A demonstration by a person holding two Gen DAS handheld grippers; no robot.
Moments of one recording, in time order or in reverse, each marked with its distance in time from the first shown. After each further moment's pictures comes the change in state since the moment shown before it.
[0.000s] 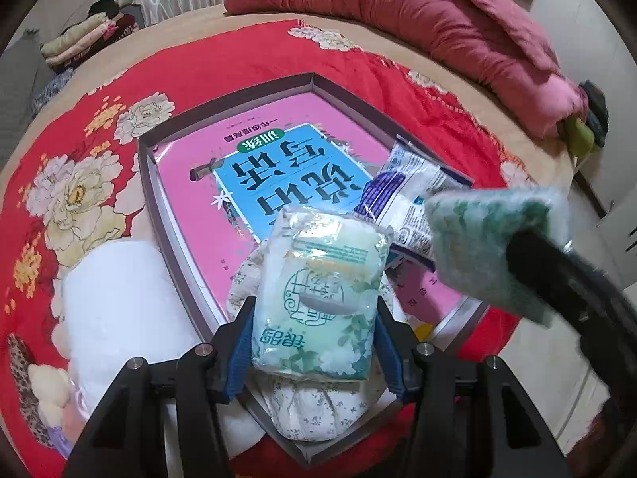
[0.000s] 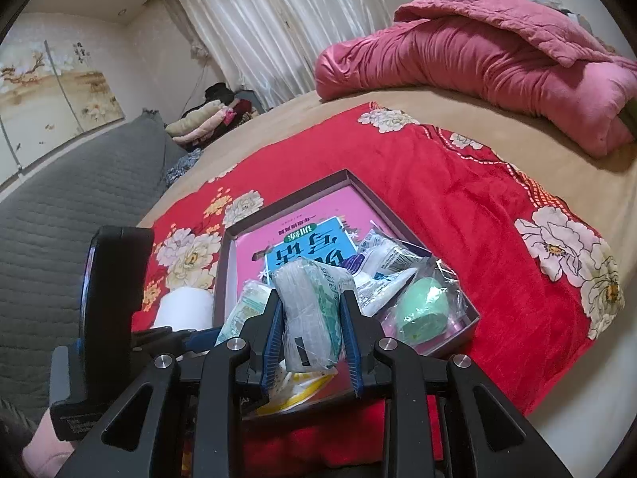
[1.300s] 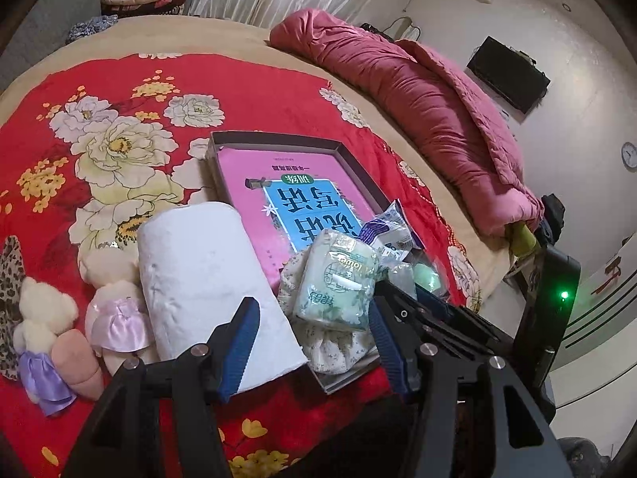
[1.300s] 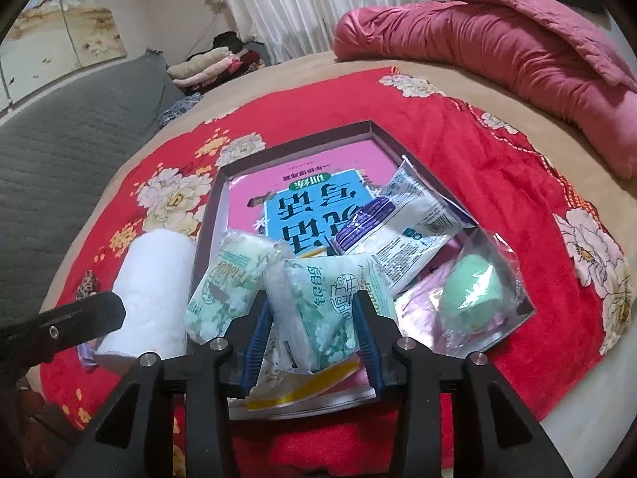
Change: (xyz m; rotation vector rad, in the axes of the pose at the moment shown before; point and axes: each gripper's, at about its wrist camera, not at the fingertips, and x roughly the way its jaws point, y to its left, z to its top) left arm -0.079 0.078 -0.049 -0.279 -0.202 -0.251; right arm 0.058 0.030 -0.017 -0.144 0.147 -0.066
